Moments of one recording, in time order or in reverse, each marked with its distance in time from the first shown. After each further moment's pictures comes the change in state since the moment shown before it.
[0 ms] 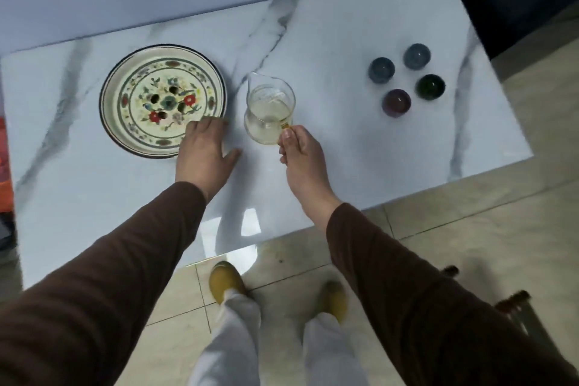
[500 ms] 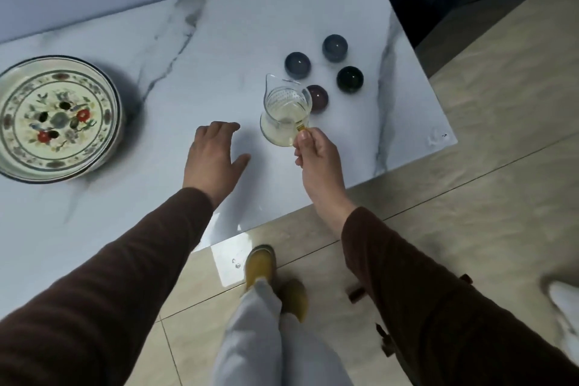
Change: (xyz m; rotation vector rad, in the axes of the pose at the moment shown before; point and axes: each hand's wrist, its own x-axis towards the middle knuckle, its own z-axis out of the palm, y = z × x) left_hand 0.022 0.170 0.080 -0.074 -0.085 0.089; right_hand 0.028 0.046 -0.189 0.006 0.122 0.065
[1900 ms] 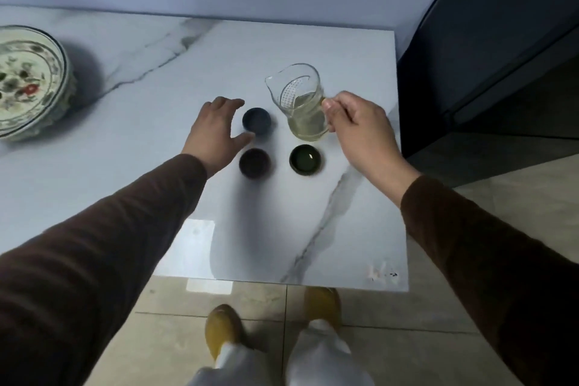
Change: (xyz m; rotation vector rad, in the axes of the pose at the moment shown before) left_hand 0.177 0.123 0.079 -0.071 0.227 -0.303; right_hand 0.269 -0.058 -0.183 -0.574 -0.346 -0.573
